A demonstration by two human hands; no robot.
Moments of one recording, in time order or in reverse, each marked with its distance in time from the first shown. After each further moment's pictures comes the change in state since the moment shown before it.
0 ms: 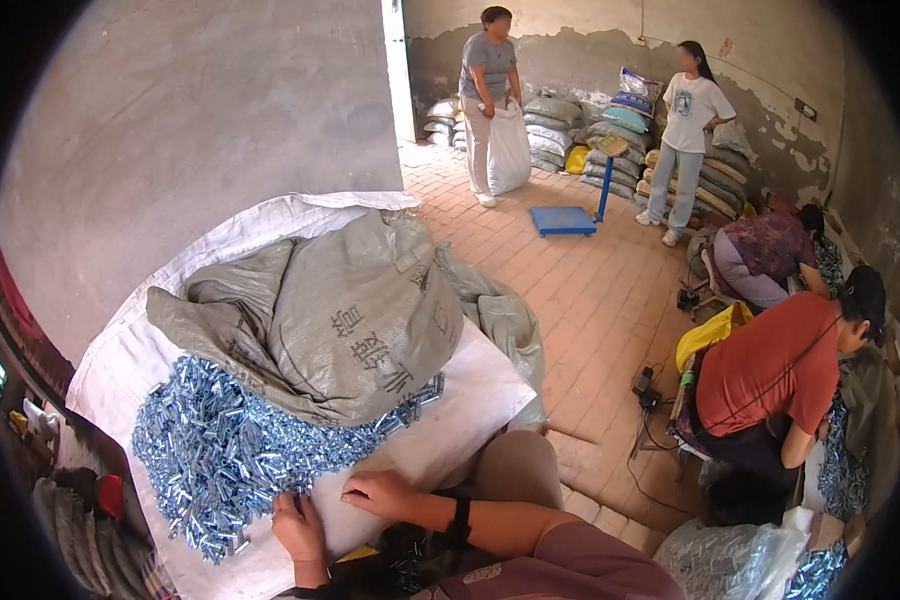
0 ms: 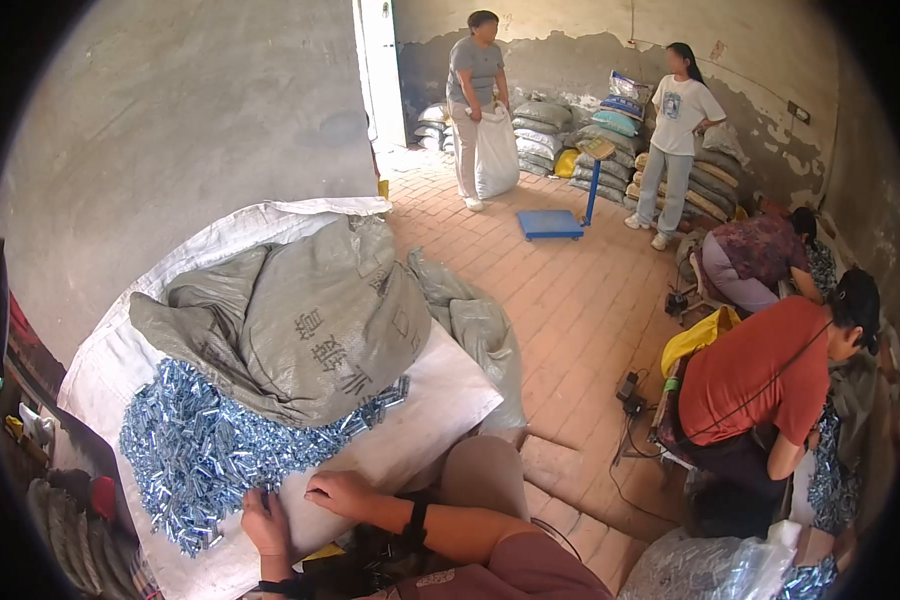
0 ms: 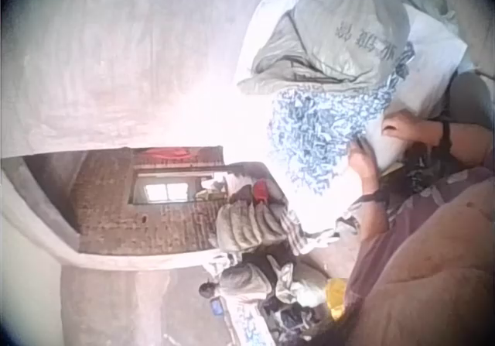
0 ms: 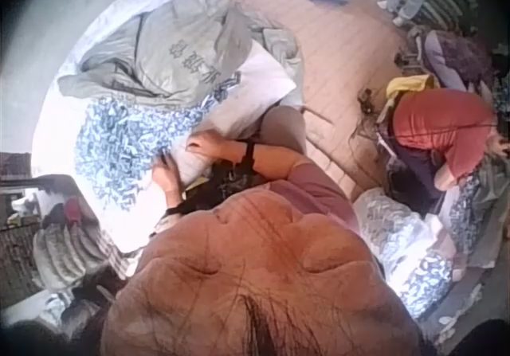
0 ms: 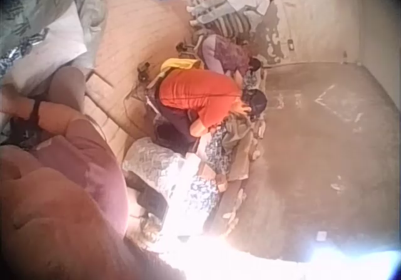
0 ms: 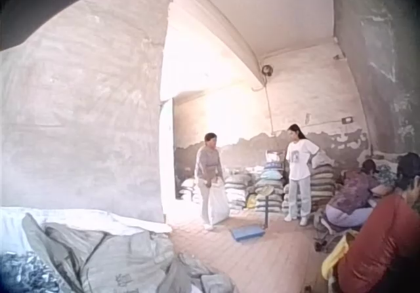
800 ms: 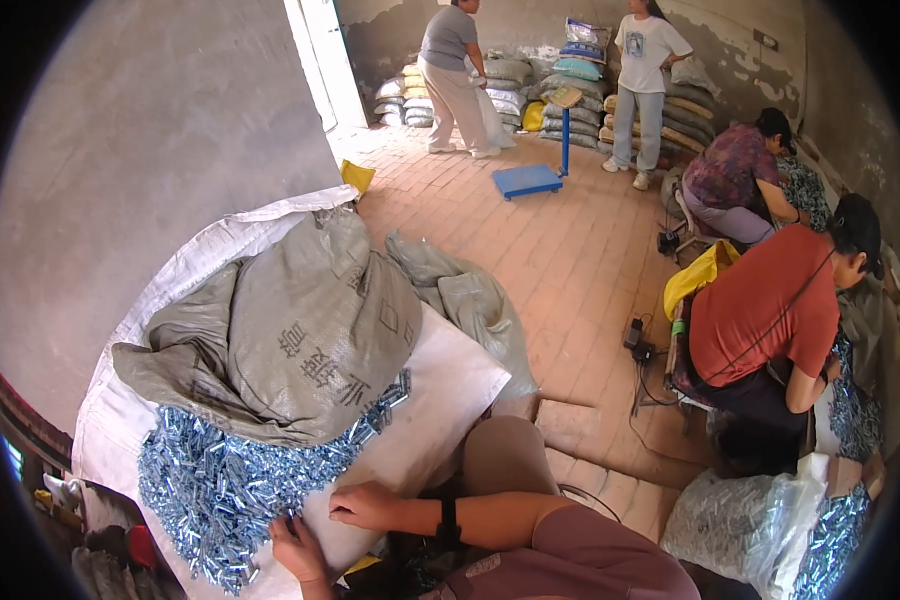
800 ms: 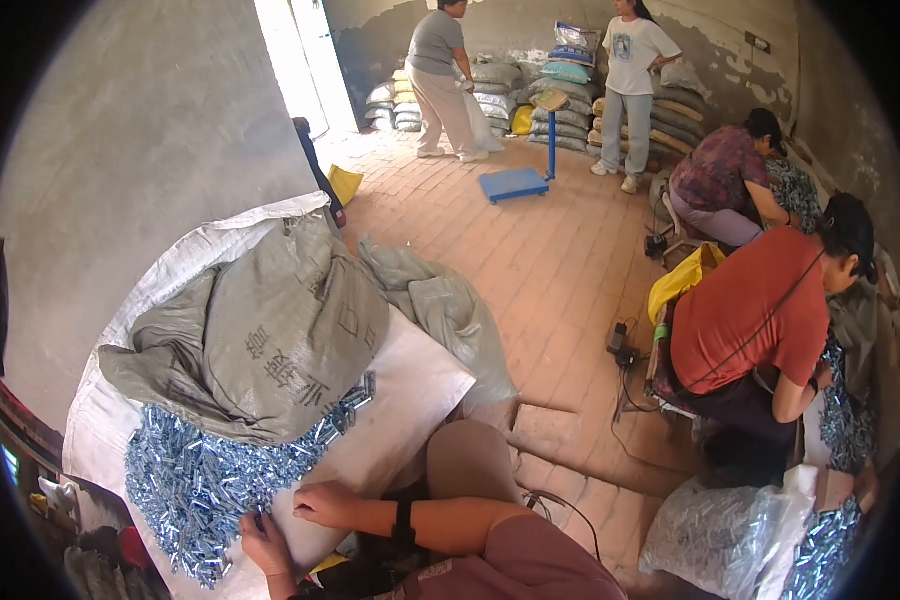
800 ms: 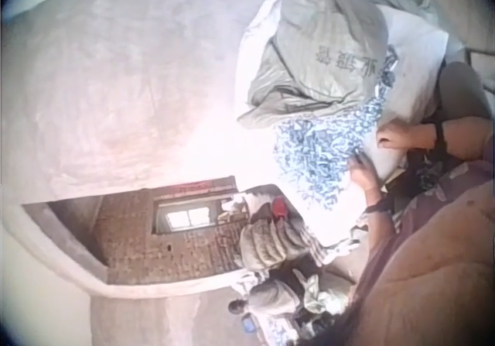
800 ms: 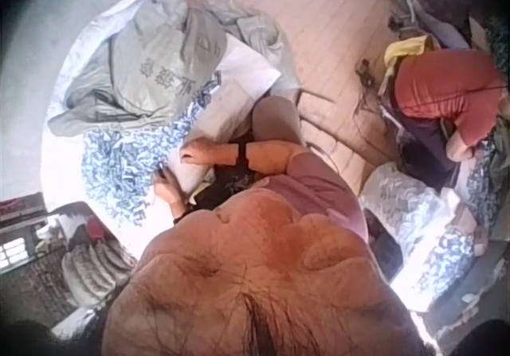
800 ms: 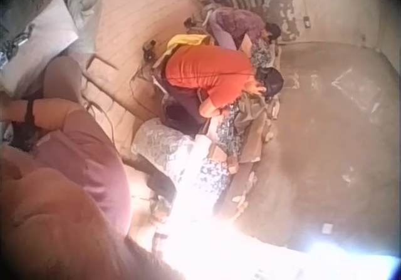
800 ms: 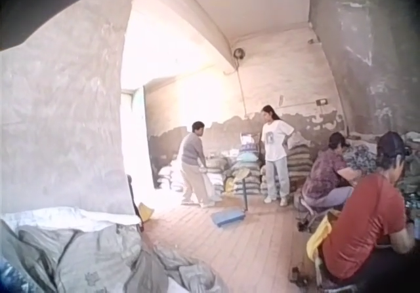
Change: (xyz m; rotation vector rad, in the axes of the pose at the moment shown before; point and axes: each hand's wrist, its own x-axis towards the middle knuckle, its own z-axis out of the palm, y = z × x) left_hand 0.000 0.004 -0.001 0.001 0.019 0.016; right_hand 0.000 -0.001 -0.001 0.048 -0.038 0.036
